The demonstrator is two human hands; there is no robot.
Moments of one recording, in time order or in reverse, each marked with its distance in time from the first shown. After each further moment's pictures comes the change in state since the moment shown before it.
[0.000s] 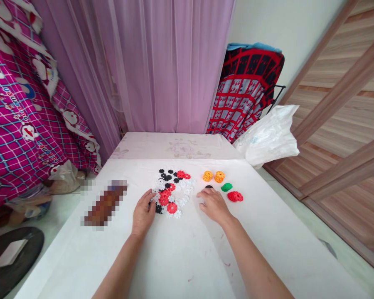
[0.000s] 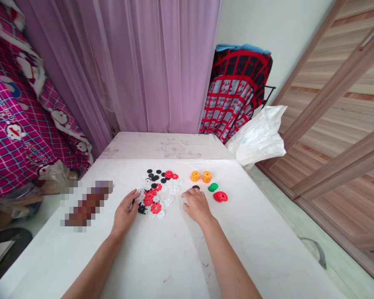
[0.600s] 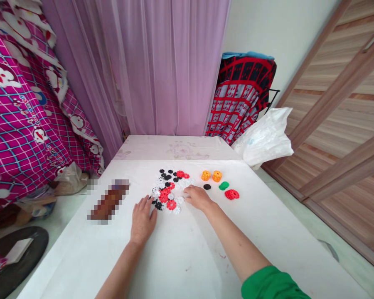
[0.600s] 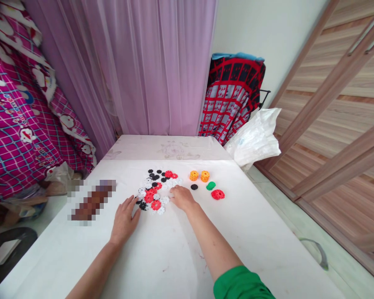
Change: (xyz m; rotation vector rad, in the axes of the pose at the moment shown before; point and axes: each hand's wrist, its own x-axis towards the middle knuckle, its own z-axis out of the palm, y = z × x) left_hand -0.036 -0.004 -0.006 0.303 -0.040 0.050; right_hand 0.034 -0.032 0.001 -0.018 -0.112 -0.117
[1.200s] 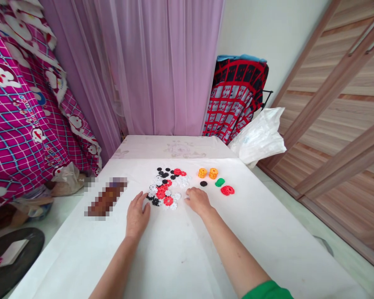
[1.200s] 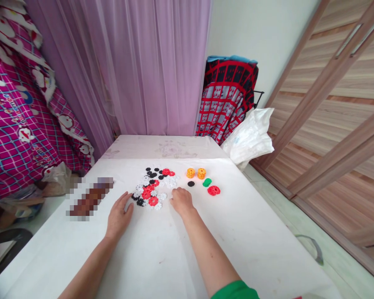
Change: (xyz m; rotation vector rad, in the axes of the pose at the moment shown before) left_hand 0.006 -0.004 -0.009 -0.122 0.097 -0.052; right_hand -0.025 -0.011 0.010 -0.025 0.056 0.219
